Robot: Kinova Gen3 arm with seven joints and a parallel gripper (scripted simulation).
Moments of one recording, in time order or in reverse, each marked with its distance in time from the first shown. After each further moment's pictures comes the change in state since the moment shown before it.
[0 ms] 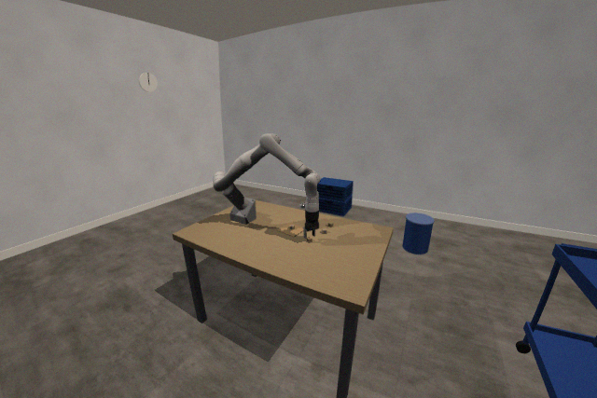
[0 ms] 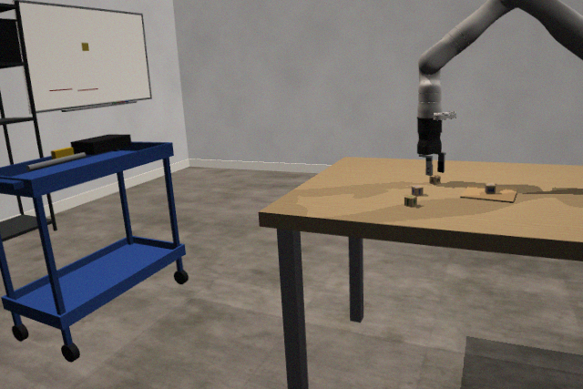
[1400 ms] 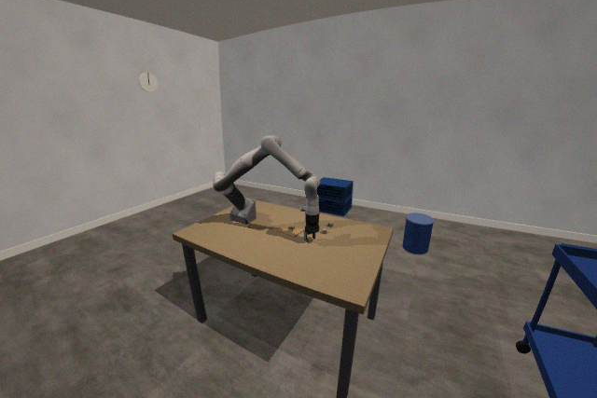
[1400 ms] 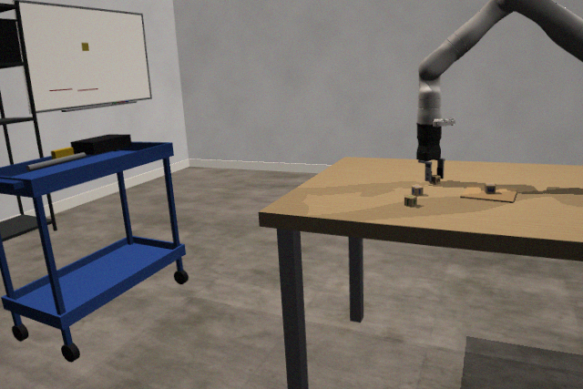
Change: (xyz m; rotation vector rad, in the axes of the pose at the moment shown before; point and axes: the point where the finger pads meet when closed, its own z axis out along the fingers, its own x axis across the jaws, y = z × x) arm 0.002 0.001 0.020 -0.004 0.006 -0.001
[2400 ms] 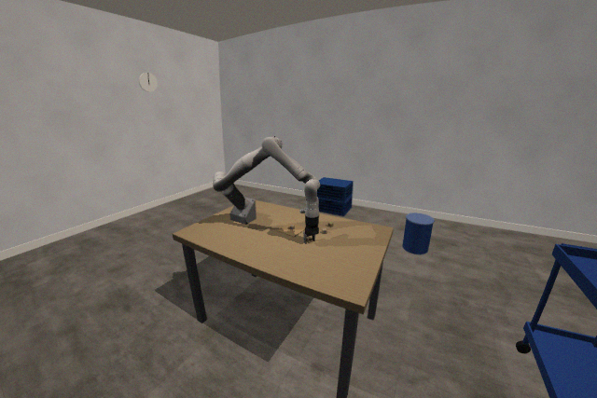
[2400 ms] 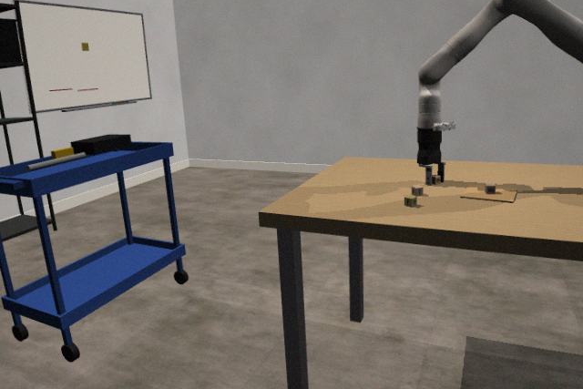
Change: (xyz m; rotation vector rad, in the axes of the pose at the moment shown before) arm -0.002 -0.001 0.013 0.004 -0.006 0.001
